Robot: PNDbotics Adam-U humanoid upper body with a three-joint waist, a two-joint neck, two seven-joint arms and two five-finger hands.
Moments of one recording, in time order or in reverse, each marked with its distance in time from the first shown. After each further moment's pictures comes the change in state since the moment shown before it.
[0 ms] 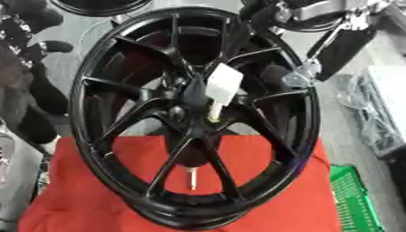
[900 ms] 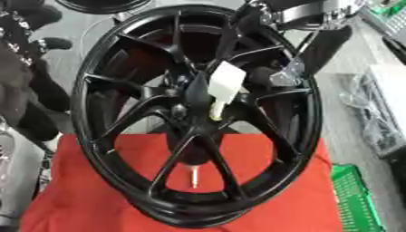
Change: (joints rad) left arm -0.001 -0.009 0.003 0.000 0.003 -0.002 -0.002; right arm -0.006 0.070 0.012 0.075 0.007 0.029 0.047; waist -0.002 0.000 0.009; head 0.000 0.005
